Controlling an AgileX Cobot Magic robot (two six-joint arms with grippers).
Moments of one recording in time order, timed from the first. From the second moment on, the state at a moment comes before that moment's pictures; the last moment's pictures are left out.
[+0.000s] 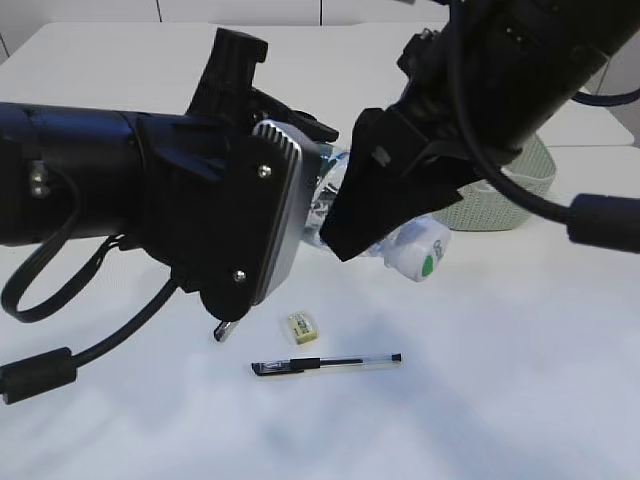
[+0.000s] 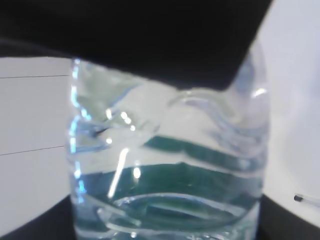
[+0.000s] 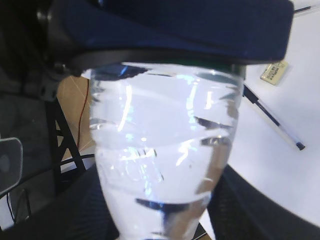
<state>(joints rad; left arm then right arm) -0.85 1.40 -0.84 -0.37 -0.09 1.88 0.54 1.53 -1.46 0.48 1.26 -0.40</state>
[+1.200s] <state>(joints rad) -0.85 1.42 -0.82 -0.65 -0.05 1.90 0.53 1.35 -1.30 0.17 1.24 -0.28</state>
